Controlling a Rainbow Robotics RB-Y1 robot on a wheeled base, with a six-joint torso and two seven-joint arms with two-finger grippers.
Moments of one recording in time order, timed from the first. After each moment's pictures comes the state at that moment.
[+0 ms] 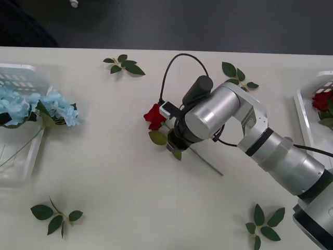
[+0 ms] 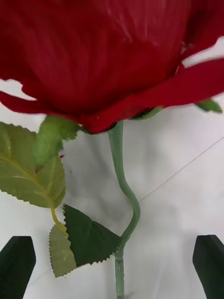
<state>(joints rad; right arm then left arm) -0.69 -0.32 0.65 -1.40 -0.58 1.27 1.62 0.21 0.68 0.52 -1.80 1.58 0.97 -1.99</state>
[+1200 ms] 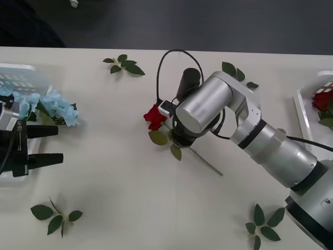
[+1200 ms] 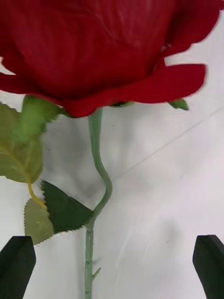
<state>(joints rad) -0.75 -0.29 0.65 -1.40 -0.48 1.45 1.67 -0.01 0.48 0.51 -1.87 1.62 1.67 -2.59</state>
